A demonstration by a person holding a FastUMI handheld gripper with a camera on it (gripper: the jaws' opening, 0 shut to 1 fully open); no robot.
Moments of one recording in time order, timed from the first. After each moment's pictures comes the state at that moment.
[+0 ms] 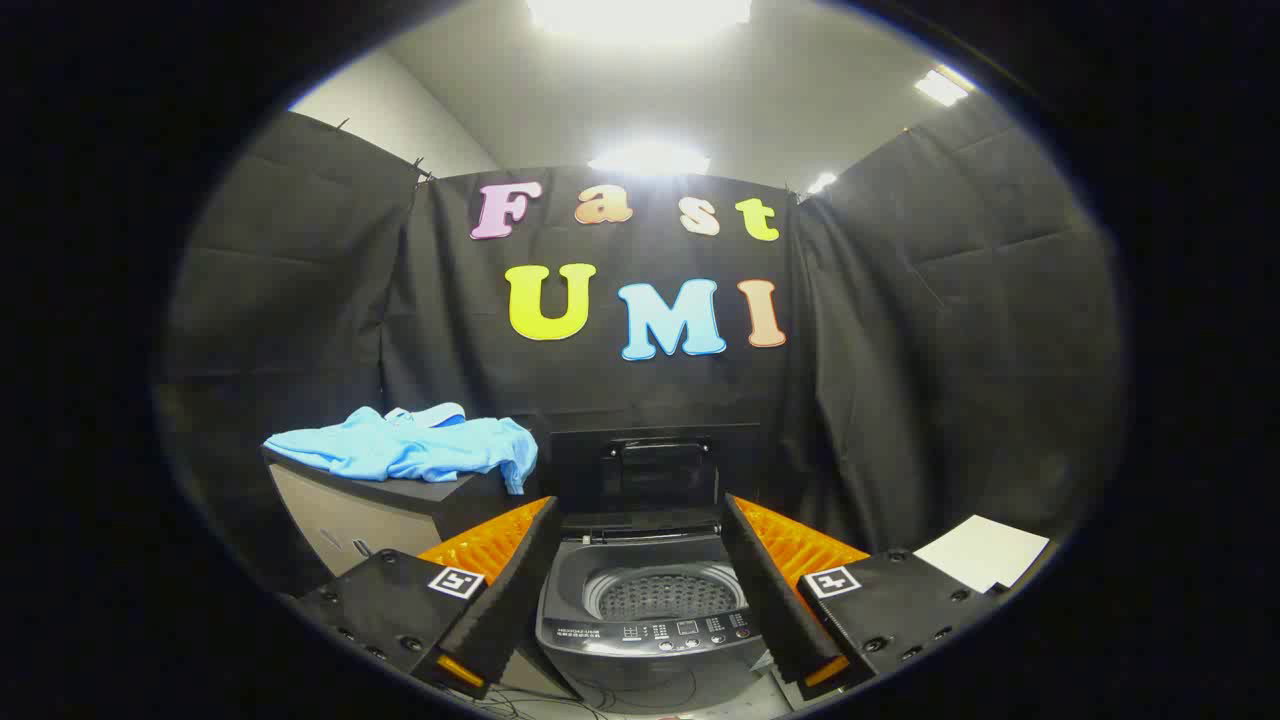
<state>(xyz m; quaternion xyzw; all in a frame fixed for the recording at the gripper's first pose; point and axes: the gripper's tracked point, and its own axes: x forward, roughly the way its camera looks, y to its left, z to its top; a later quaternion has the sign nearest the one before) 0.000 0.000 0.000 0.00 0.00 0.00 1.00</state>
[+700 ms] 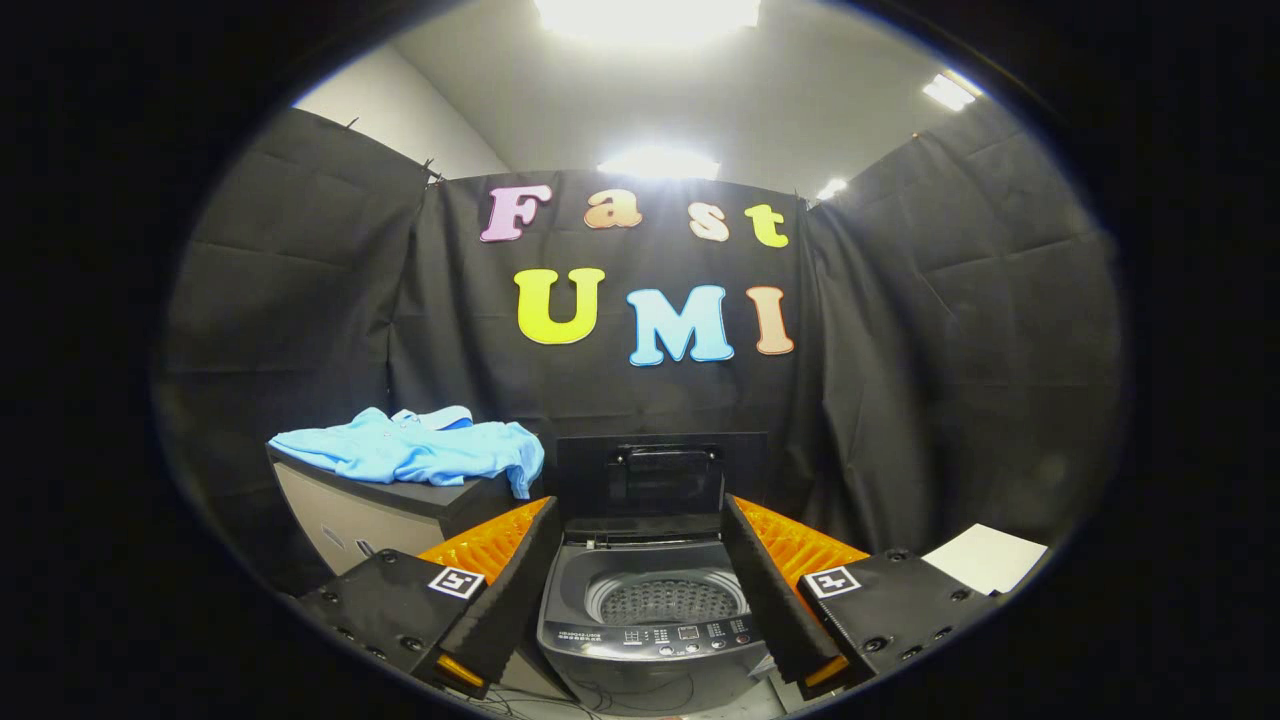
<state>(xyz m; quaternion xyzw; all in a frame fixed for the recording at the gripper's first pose) 0.000 0.004 0.008 -0.01 -0.01 0.01 1.00</state>
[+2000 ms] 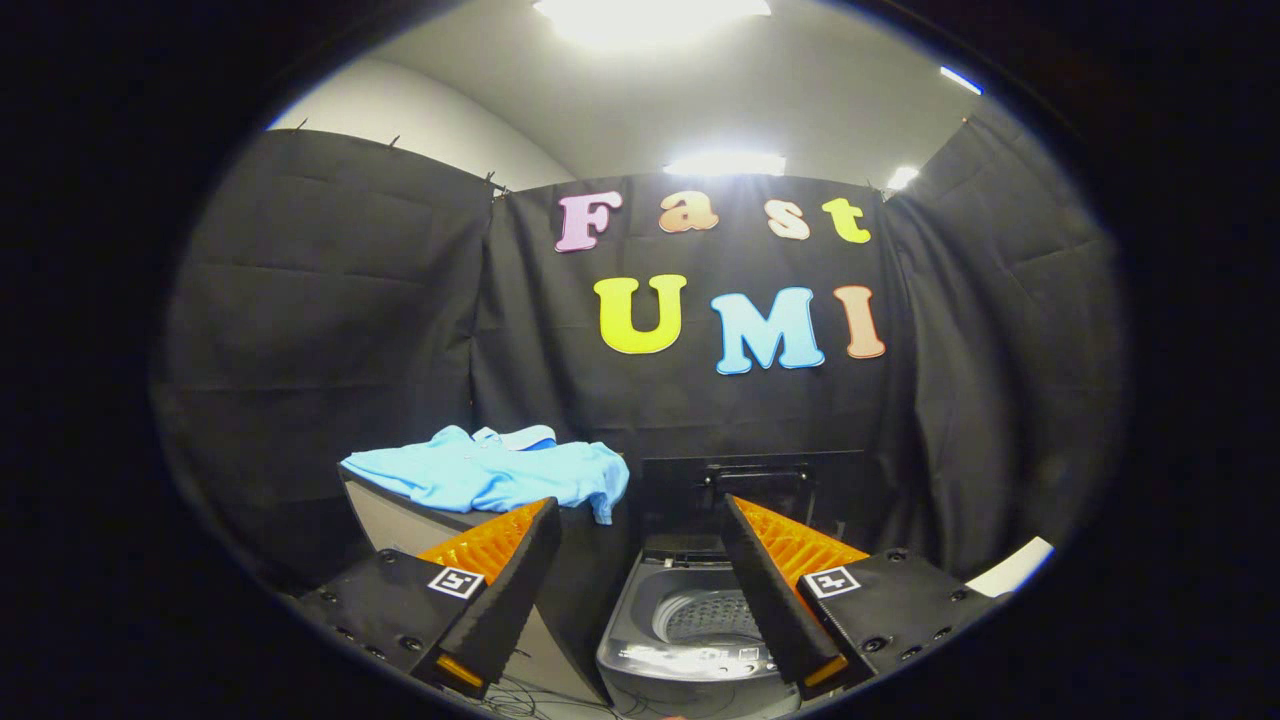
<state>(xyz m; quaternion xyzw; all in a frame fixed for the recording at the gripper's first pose) 0.026 0.059 0.042 0.01 -0.01 0.16 0.99</state>
